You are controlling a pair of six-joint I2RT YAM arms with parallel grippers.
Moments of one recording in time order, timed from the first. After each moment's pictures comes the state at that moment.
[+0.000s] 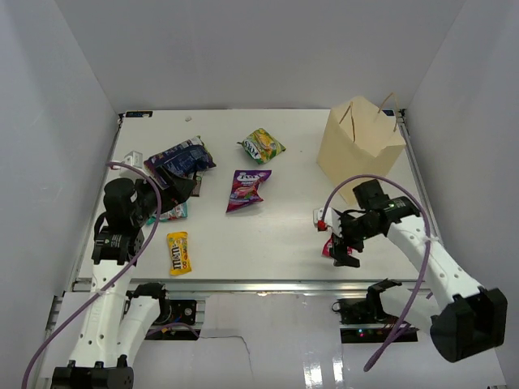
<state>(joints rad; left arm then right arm) -0.04 0.70 0.79 -0.40 0.30 -0.61 0.31 1.01 0.85 -1.12 -0.63 -1.14</state>
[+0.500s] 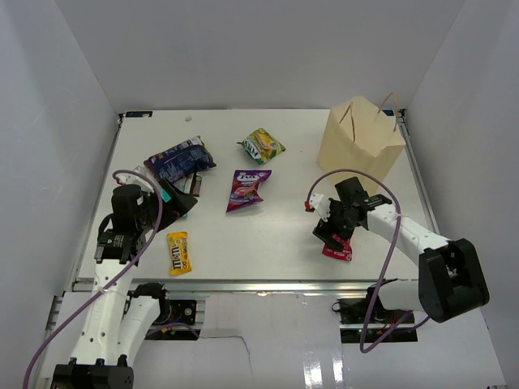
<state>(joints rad) -0.04 0.71 0.75 -0.61 0.26 -0.67 0.38 1.29 0.74 -0.66 -0.28 -0.71</state>
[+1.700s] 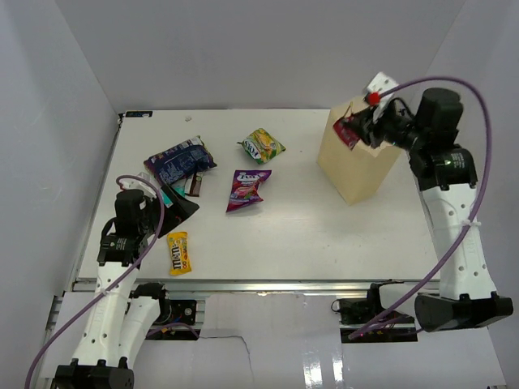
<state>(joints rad) -0.04 0.68 0.70 -0.61 0.27 -0.68 0.17 1.19 1.53 -0.66 -0.67 -0.59</state>
